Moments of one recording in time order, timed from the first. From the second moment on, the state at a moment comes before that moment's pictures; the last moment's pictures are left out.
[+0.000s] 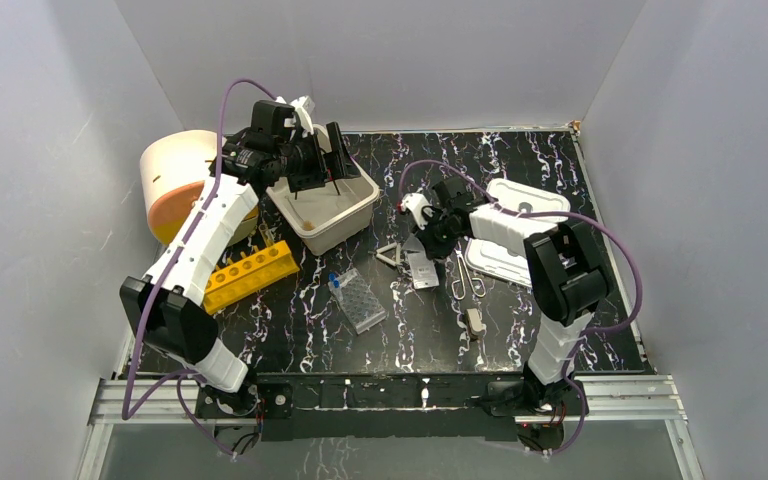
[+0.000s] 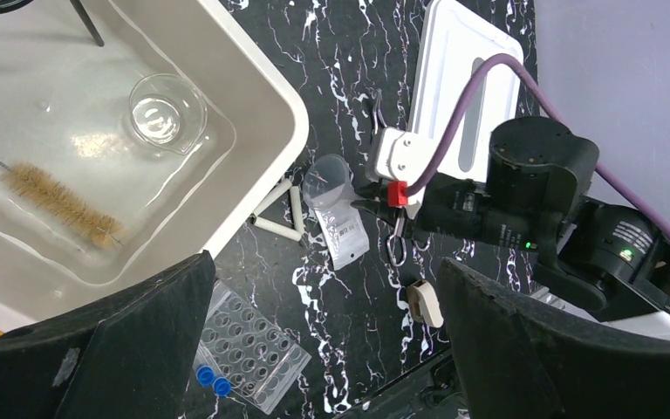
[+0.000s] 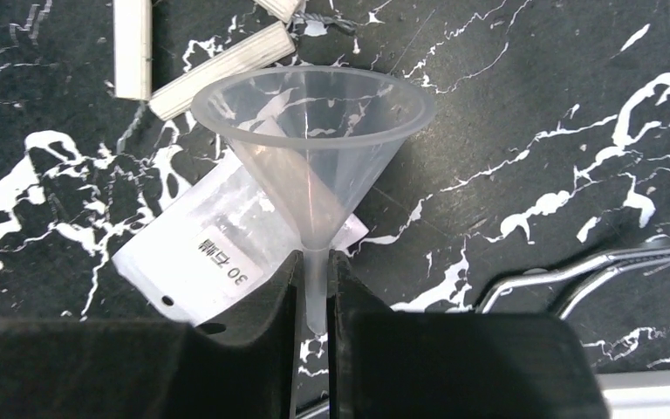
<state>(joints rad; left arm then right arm) -0.36 1.58 1.66 -0.78 0.29 -0.51 0.50 1.83 1.16 -0.43 -0.33 -0.50</state>
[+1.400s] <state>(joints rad) -0.38 1.36 1.22 -0.16 0.43 -0.88 0.55 1.66 1.23 0.24 -0.80 0.60</state>
